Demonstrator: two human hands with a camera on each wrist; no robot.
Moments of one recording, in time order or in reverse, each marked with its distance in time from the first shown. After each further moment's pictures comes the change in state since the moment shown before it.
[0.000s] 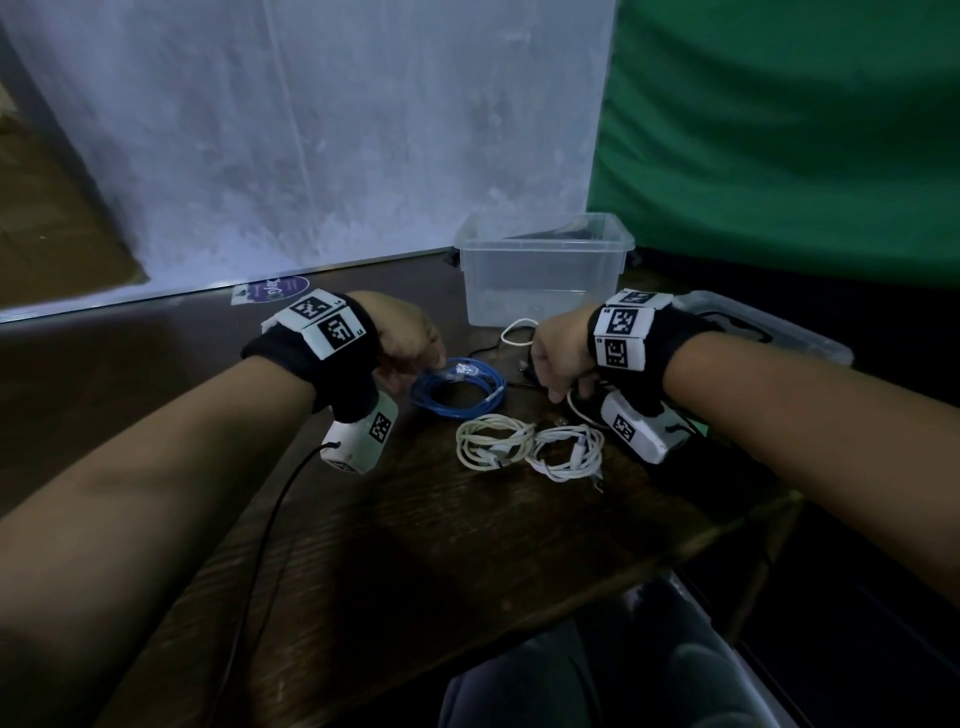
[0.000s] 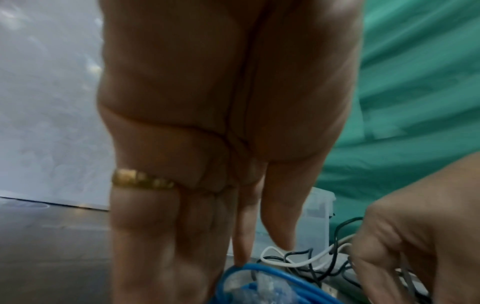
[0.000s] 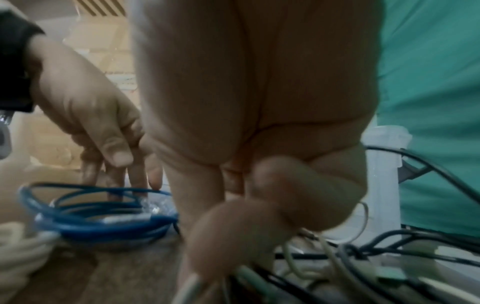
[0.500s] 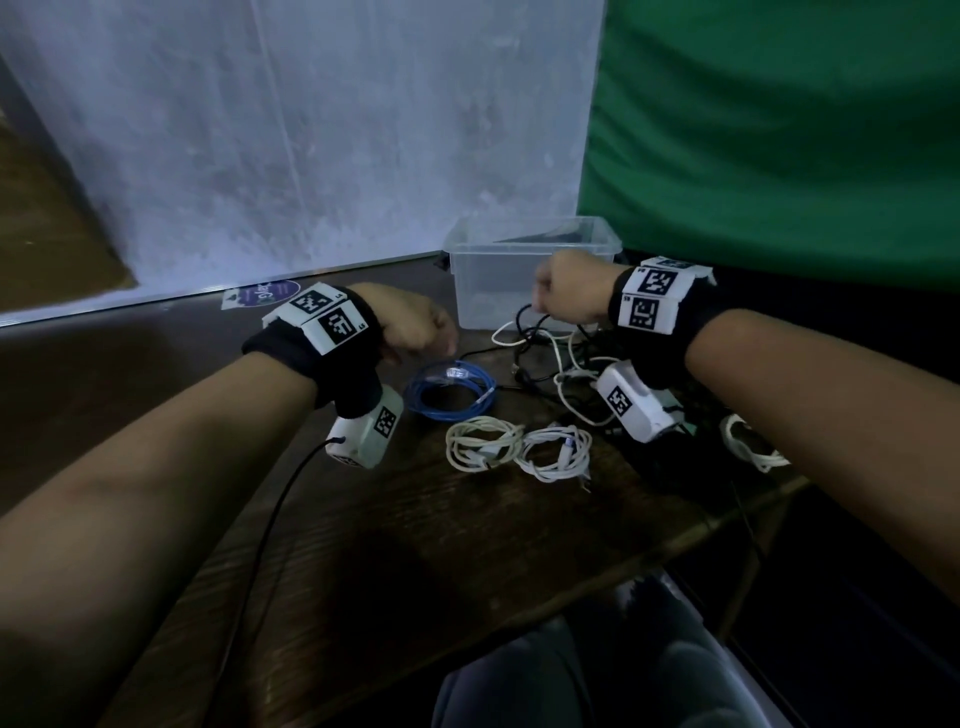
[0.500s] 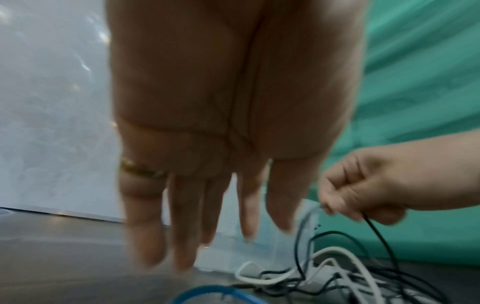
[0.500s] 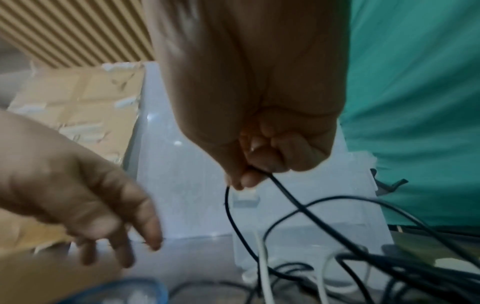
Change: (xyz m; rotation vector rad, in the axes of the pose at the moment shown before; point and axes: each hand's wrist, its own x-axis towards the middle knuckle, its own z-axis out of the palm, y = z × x) left_hand 0.005 0.017 -0.003 0.136 0.097 0.134; right_hand -0.023 0.008 -0.030 -0.003 0.542 -0.080
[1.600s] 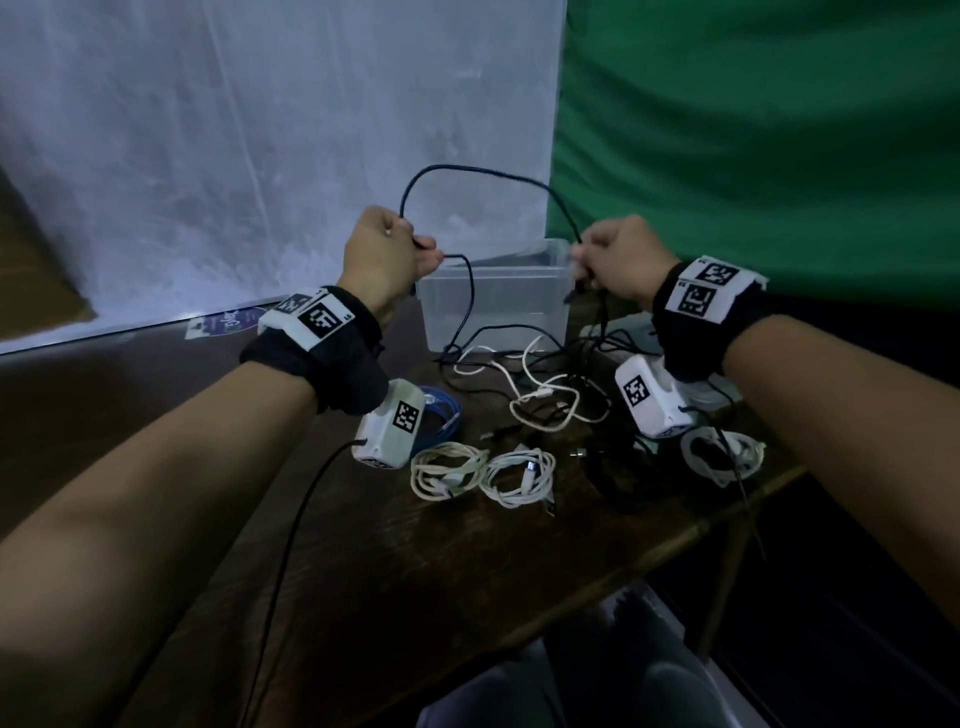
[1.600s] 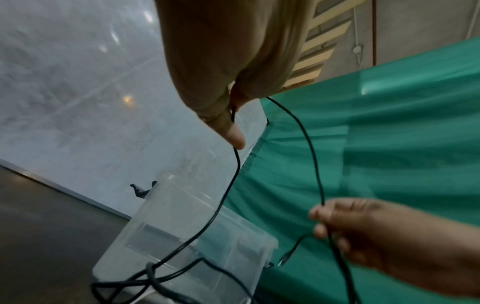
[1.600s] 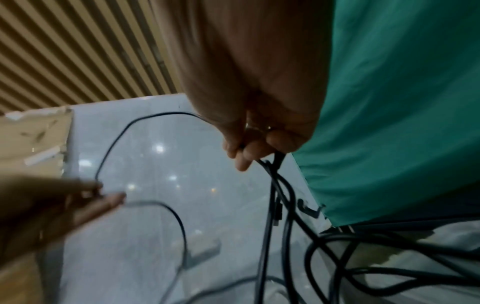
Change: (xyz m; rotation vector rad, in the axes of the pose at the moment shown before) left_hand 0.009 0.062 -0.020 -1.121 0.803 0.386; right_hand -0.004 0.075 -0.023 0.673 0.465 0.221
